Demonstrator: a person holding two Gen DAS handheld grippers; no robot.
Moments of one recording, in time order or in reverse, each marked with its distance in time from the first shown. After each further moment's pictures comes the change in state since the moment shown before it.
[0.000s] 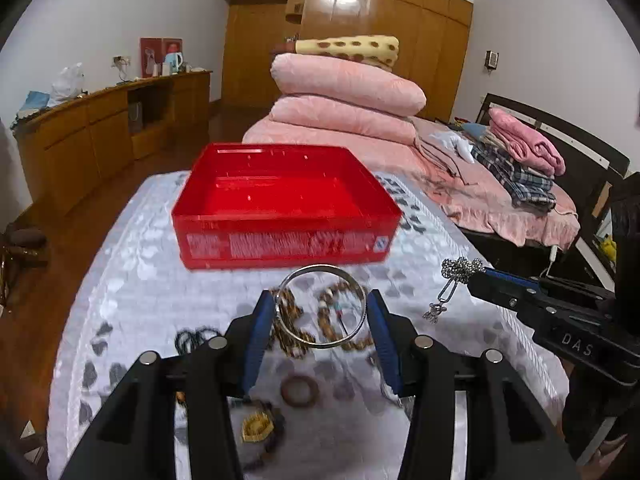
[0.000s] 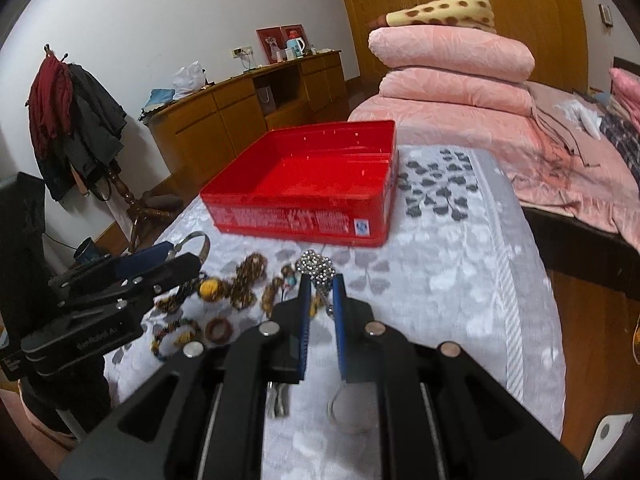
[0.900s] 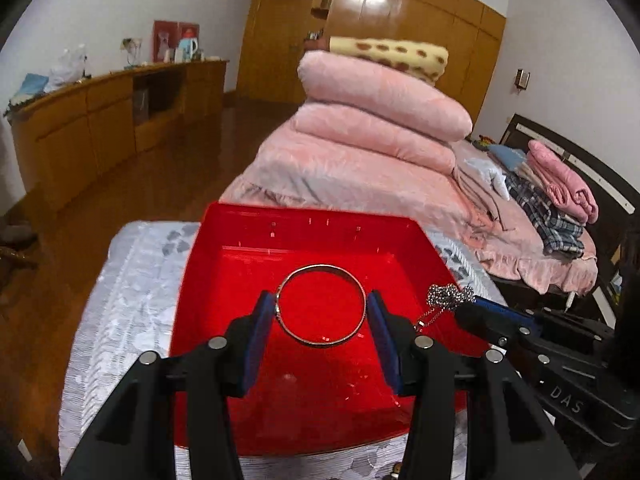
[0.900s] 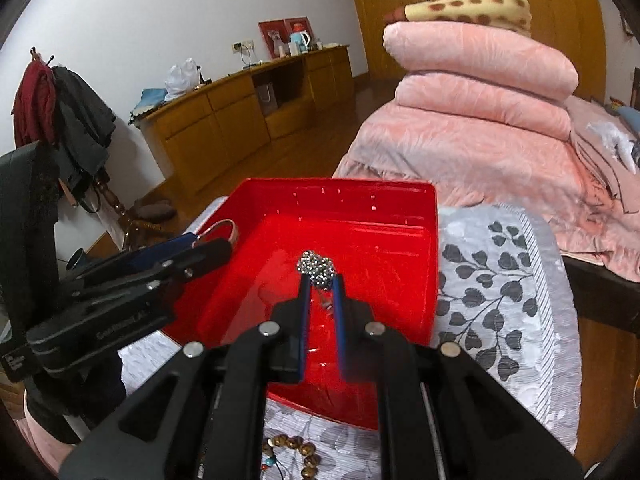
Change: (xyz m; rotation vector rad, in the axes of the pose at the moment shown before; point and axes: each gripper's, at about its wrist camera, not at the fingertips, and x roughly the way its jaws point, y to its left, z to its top) left arm 0.131 0.074 0.121 -0.086 0.030 0.010; right arm 0.136 -0.014 0.131 -0.011 0.040 0.020
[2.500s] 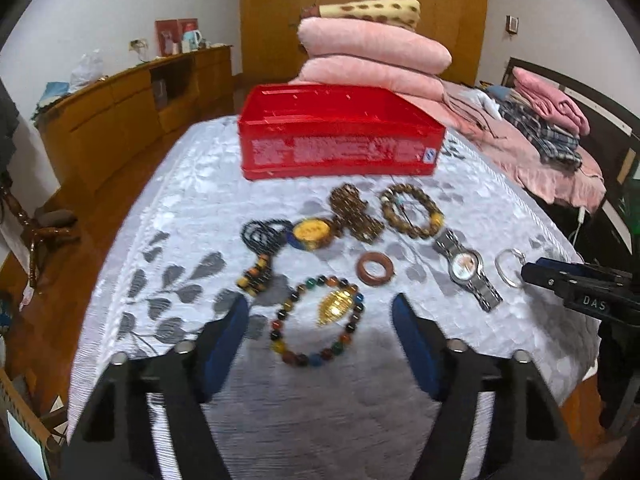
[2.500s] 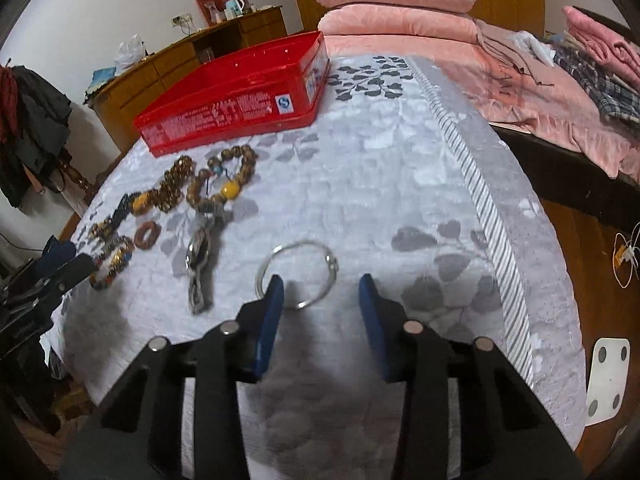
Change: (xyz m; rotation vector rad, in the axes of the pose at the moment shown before) left arm -0.147 -0.025 -0.207 0.117 0.103 0.108; right arm -0.116 -0.007 -0.227 0.148 0.138 -0.175
